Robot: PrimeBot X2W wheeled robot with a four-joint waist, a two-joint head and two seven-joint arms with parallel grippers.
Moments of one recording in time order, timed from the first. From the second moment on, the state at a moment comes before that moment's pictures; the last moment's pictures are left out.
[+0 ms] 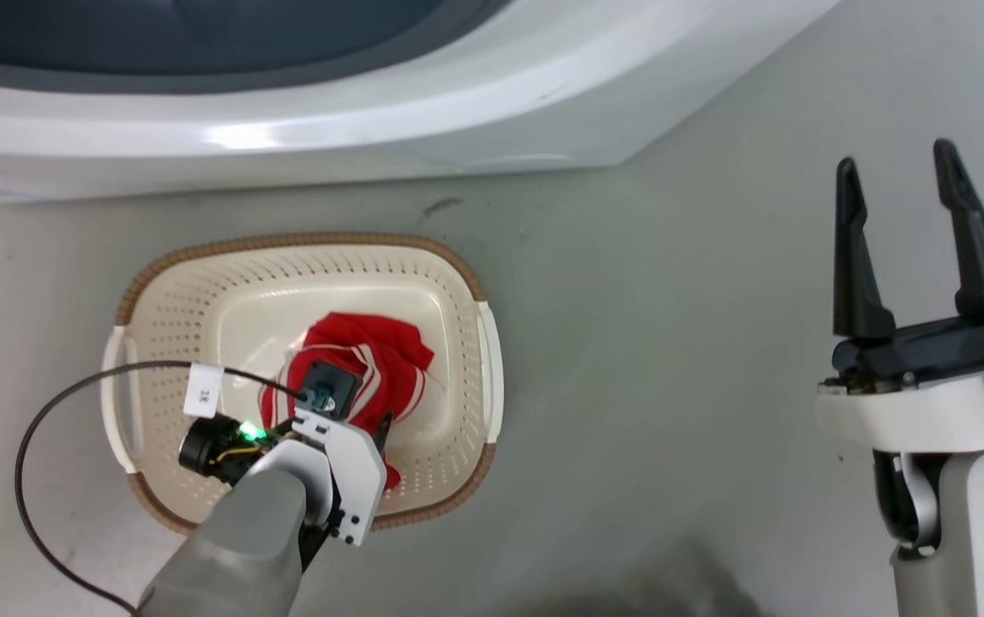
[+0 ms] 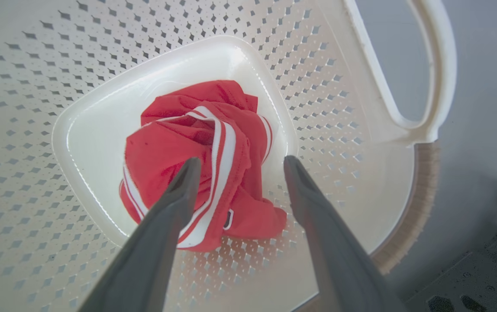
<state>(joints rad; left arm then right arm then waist) -0.76 0.15 -0.77 1.28 -0.47 -0.13 -0.20 -0.30 -0.05 -0.01 -0.10 0.00 0.13 -0.26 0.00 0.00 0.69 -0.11</state>
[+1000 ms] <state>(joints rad) -0.57 0.27 -0.37 0.58 -0.38 0.01 -0.26 -0.15 -0.05 0.02 -0.06 -0.01 0.13 -0.26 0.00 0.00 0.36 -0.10</state>
